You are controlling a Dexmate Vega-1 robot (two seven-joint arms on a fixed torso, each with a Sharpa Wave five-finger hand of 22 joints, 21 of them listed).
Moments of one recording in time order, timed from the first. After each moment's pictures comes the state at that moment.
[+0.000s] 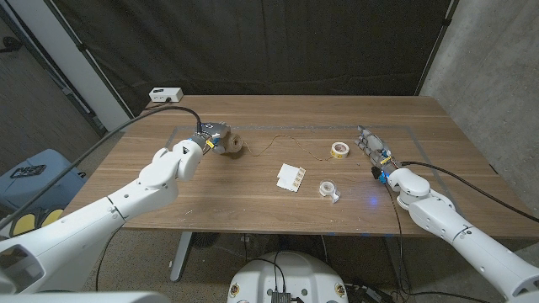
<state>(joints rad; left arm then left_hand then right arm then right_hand) 0.82 0.93 0.64 -1.94 0.79 0.50 -0.16 1.30 0.07 0.36 -0.17 0.21 0.33 0.09 0.61 0.43 0.17 0.02 0.81 0.83 0.30 0.03 0.57 0.56 0.22 0.16 0.25 0.22 -0.98 -0.65 -0.37 -1.43 0.57 0.16 -0.10 0.23 0.16 0.33 -0.01 0.18 0.00 -0.04 0.19 0.19 -0.13 0.04 0.20 0.19 -0.10 0.00 0.21 0.21 0.16 -0.03 0.19 0.17</state>
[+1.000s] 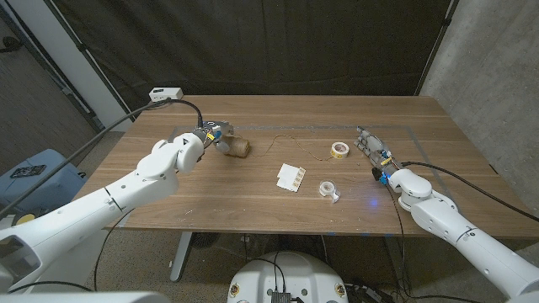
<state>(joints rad) 0.76 0.96 0.66 -1.98 0.71 0.51 -0.26 1.16 0.06 0.39 -0.13 0.22 0.22 0.11 0.46 0.36 0.05 0.05 0.67 0.70 0.17 0.07 0.40 0.45 0.17 0.16 0.24 0.22 -1.00 -0.67 -0.36 -1.45 0.57 0.16 -0.08 0.23 0.16 0.33 -0.01 0.18 0.00 -0.04 0.19 0.19 -0.13 0.04 0.20 0.19 -0.10 0.00 0.21 0.21 0.16 -0.03 0.19 0.17</state>
